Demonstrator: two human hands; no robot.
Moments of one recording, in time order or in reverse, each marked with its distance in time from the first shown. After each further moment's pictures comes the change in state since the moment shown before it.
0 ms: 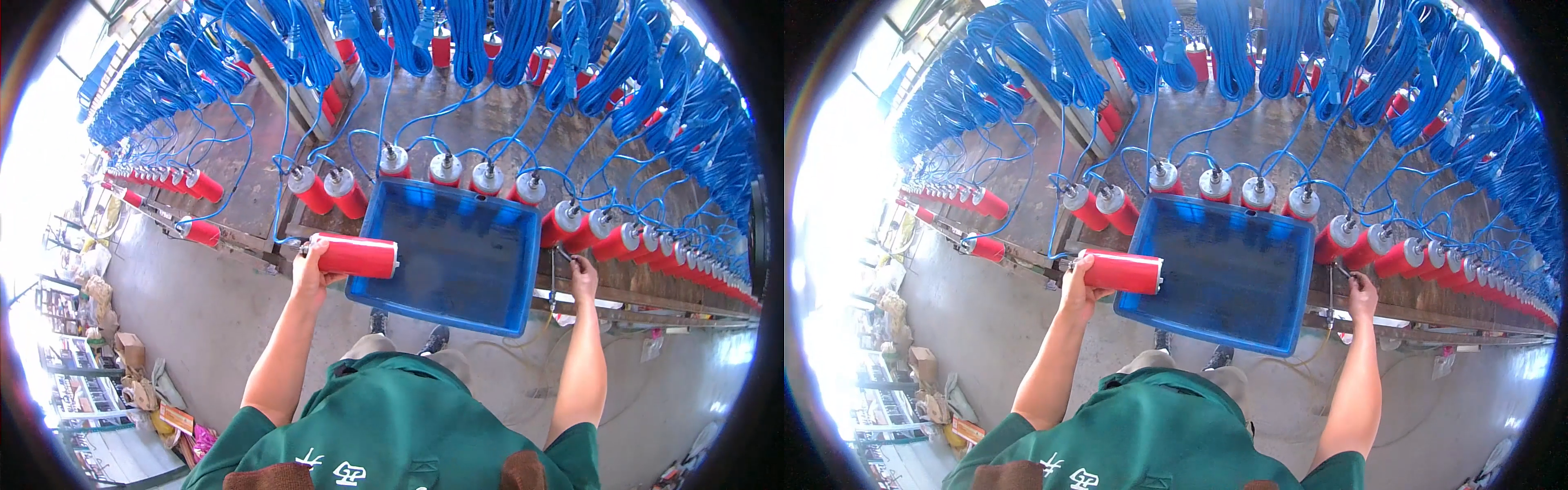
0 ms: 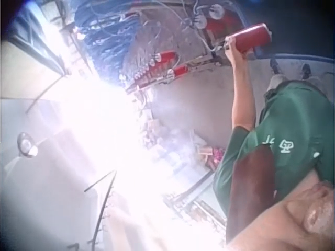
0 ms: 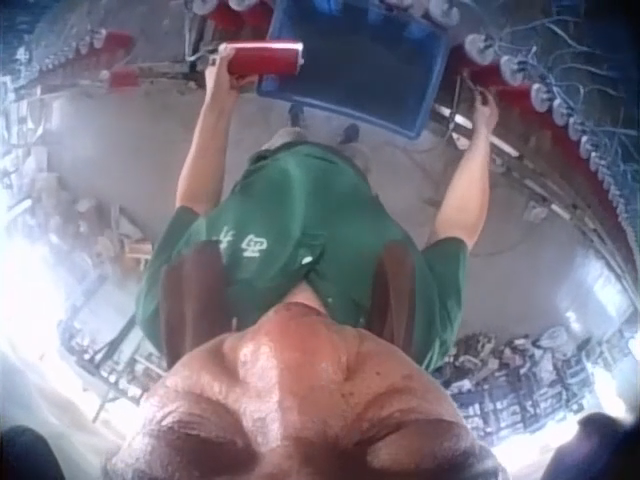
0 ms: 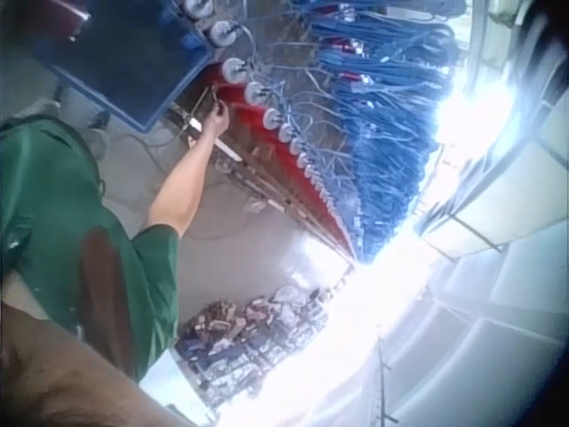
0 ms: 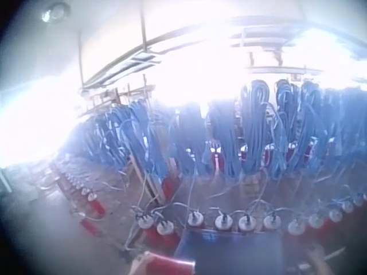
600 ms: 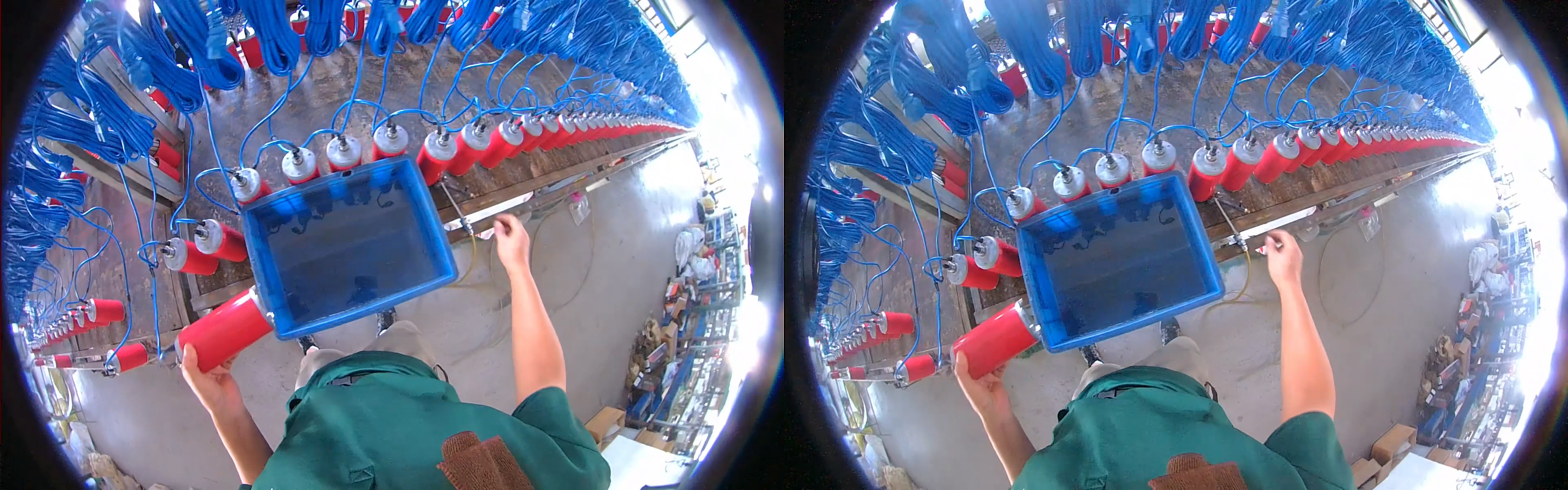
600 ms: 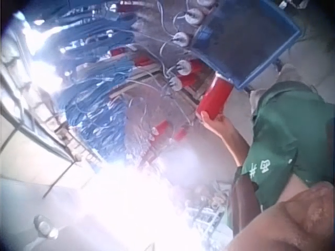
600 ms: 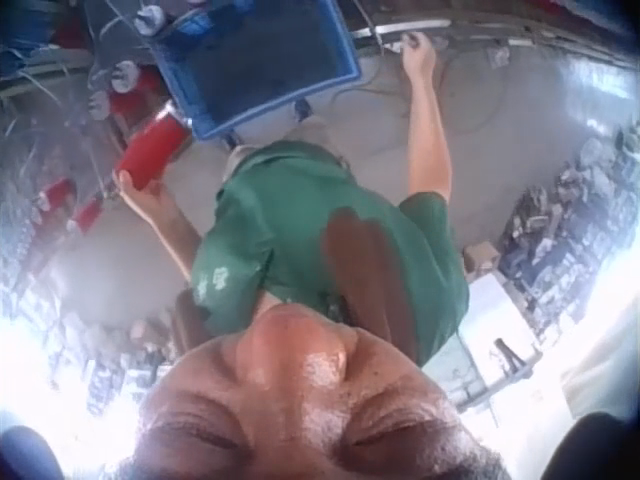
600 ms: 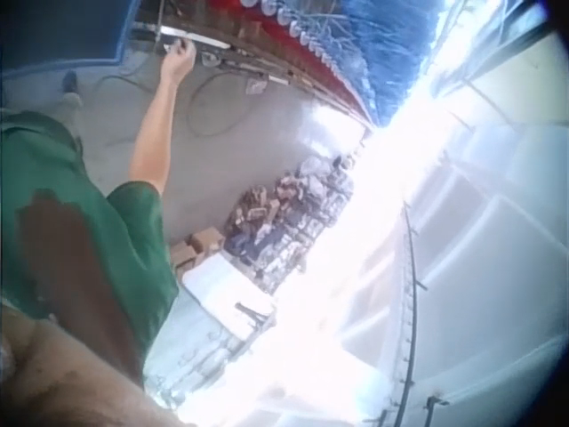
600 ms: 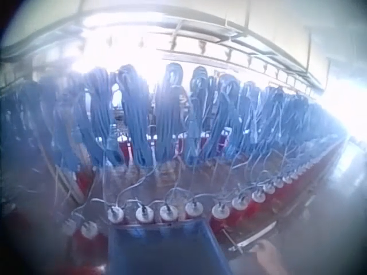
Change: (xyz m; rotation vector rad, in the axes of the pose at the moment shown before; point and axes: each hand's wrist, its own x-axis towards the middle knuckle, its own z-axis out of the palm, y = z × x) left_hand -0.047 0.058 -0.032 -0.133 0.051 0.140; right_hand -0.153 -0.051 -0.041 -0.153 0.365 0.072
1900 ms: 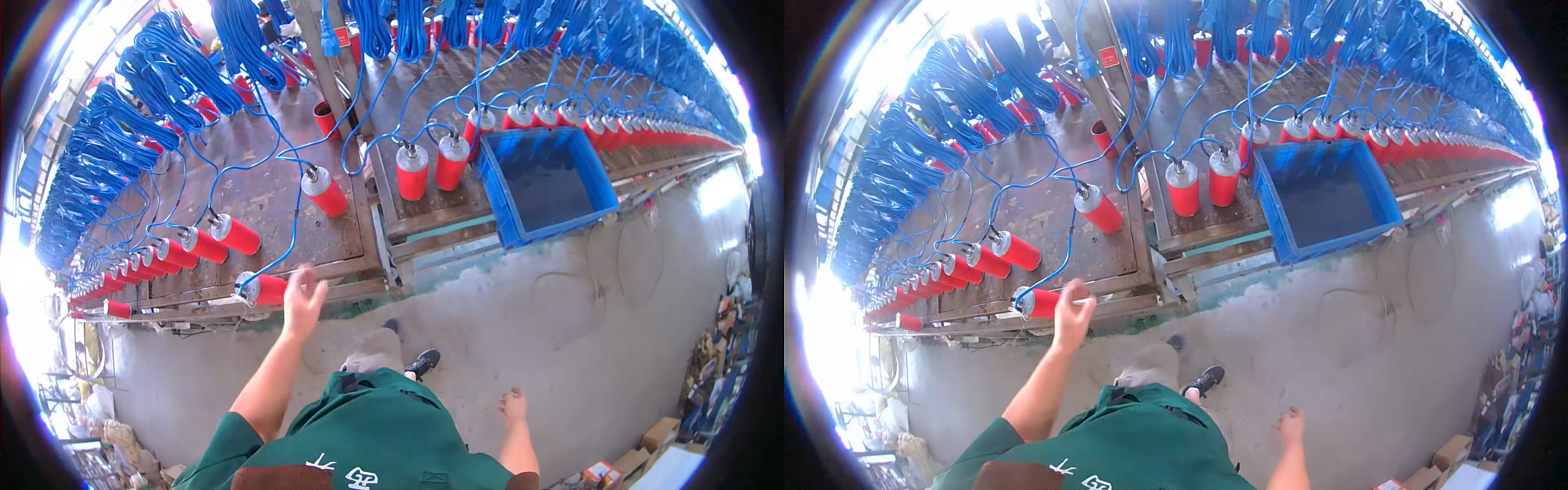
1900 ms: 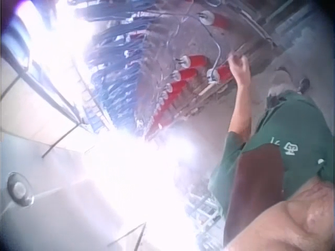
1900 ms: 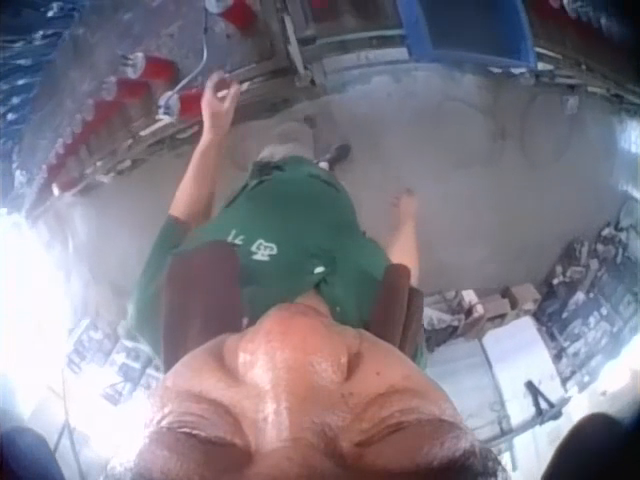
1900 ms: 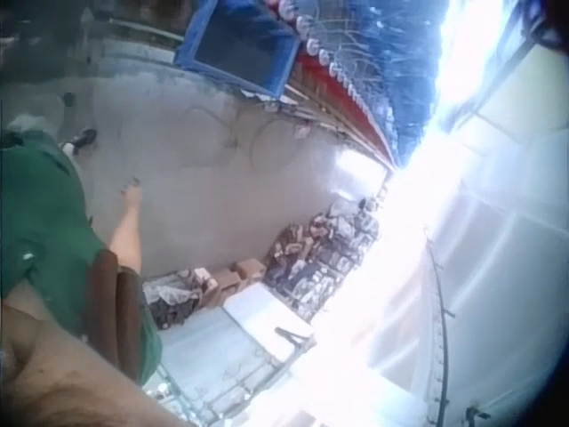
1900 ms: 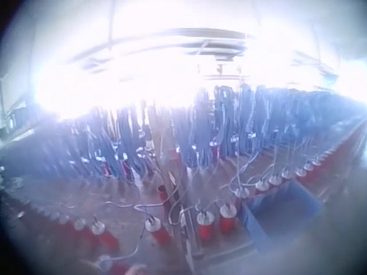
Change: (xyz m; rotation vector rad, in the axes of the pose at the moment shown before) left_hand 0.234 0.056 -0.356 0.840 -0.532 0.430; right_hand -0.733 -0.152 0.143 0.433 -0.306 1.220
